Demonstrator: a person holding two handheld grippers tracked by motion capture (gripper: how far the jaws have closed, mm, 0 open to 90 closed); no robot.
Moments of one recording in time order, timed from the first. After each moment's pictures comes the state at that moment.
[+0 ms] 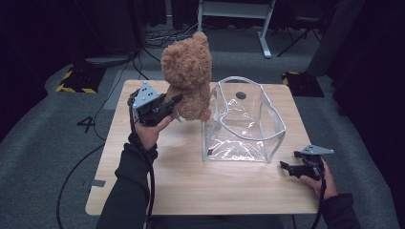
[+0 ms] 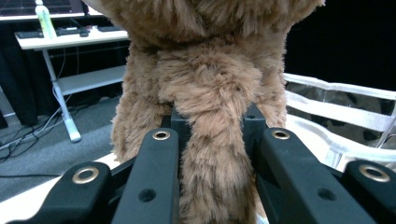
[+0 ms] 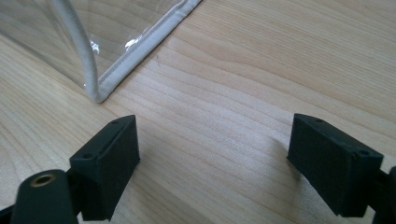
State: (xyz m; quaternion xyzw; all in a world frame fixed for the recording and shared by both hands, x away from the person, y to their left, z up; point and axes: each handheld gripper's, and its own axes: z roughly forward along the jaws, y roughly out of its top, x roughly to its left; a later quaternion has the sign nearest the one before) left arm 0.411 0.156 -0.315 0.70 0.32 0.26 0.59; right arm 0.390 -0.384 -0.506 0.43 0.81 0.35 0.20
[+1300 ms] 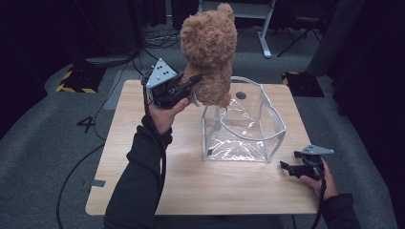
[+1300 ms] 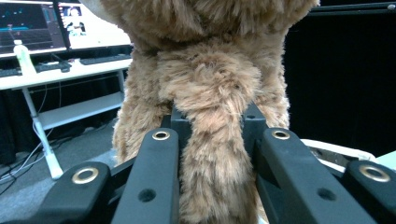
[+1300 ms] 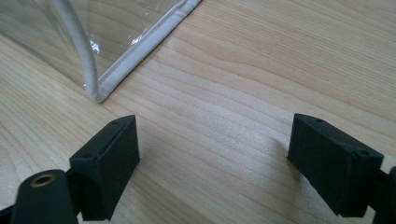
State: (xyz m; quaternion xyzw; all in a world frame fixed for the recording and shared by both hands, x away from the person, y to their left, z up) left arm 0.420 0.114 -0.257 0.69 0.27 0.26 0.62; right arm 0.390 -0.384 -0.506 0.43 0.81 0.35 0.20
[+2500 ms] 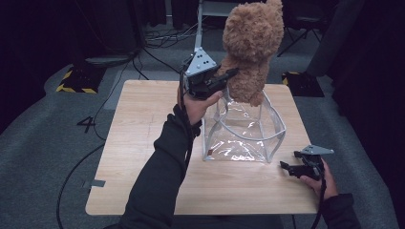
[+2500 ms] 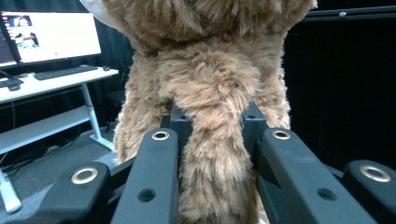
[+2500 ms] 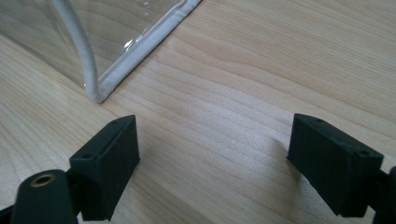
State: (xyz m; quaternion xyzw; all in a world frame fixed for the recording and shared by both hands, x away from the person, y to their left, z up) left arm 0.433 0.038 -0.232 0.70 0.22 0.23 0.63; right arm 0.390 -0.384 -0.506 0.43 0.81 0.35 0.20
